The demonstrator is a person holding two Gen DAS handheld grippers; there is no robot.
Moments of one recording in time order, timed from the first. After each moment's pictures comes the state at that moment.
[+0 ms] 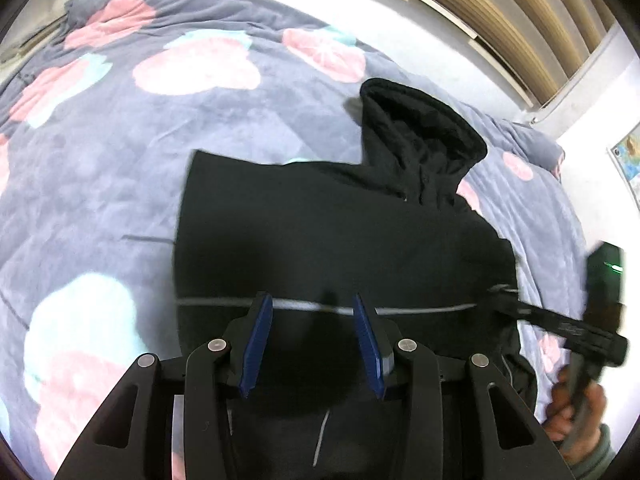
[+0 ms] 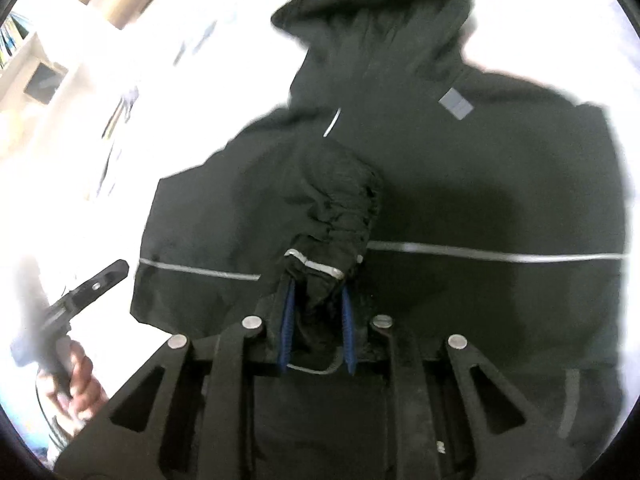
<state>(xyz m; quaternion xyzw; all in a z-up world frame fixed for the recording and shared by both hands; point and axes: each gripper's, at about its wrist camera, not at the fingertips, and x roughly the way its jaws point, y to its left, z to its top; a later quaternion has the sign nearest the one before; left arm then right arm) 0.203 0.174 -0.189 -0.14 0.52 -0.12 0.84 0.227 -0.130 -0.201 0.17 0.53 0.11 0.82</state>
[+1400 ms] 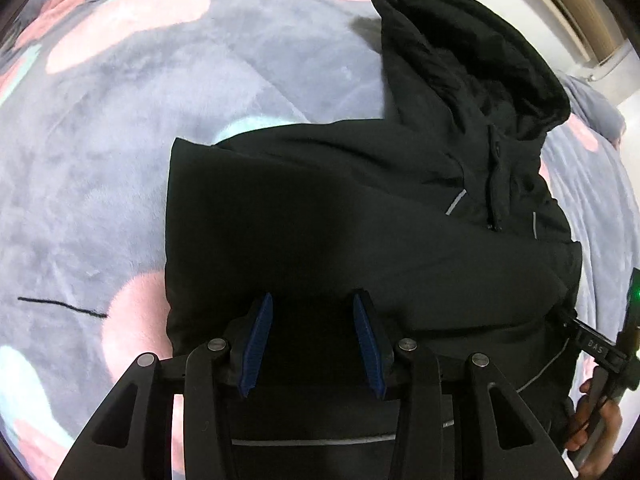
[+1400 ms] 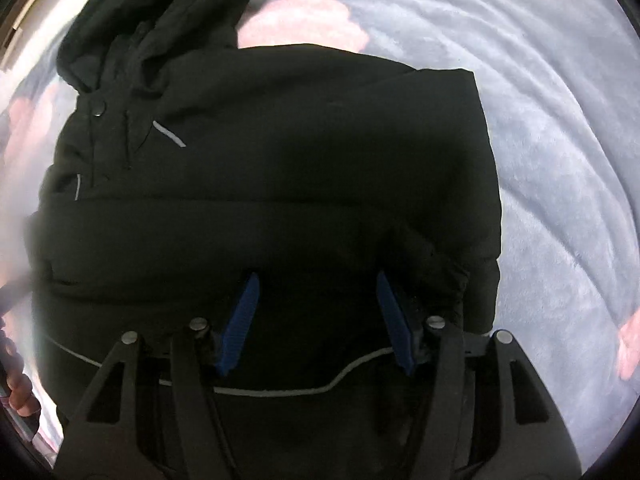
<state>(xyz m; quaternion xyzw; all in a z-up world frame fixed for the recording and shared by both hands) 0.322 0.082 -0.294 -0.08 0.61 -0.08 0.79 0.288 -0.254 -0.301 0.12 0.61 -0.07 0.78</state>
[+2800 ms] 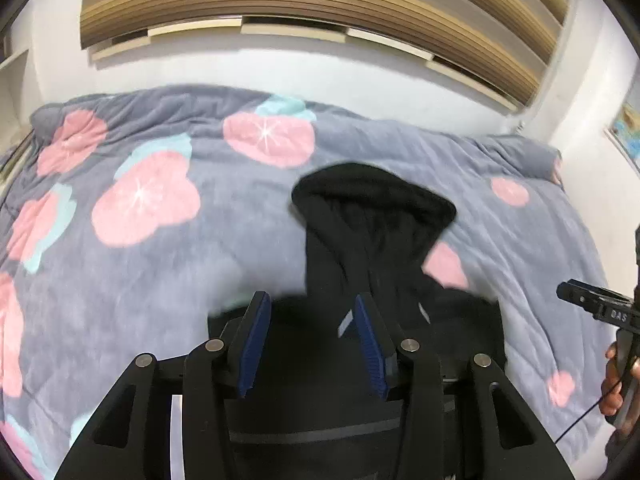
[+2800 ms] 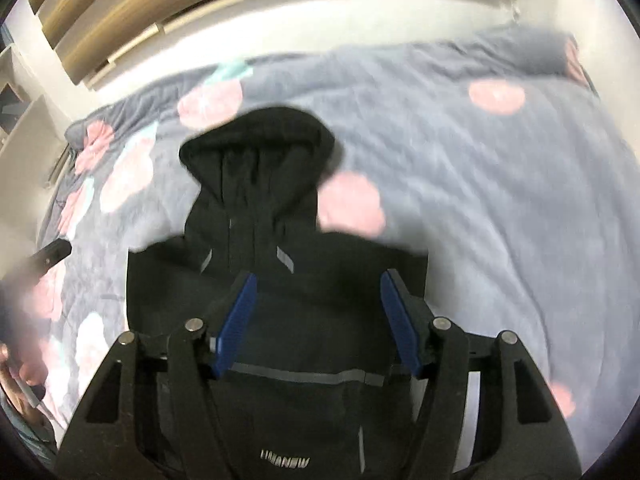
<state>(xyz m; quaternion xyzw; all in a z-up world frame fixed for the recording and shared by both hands) 0.319 0.064 -0.096 -0.05 0.45 -0.11 0.88 0.322 -0.272 -0.082 0.08 0.49 0.01 0.87</state>
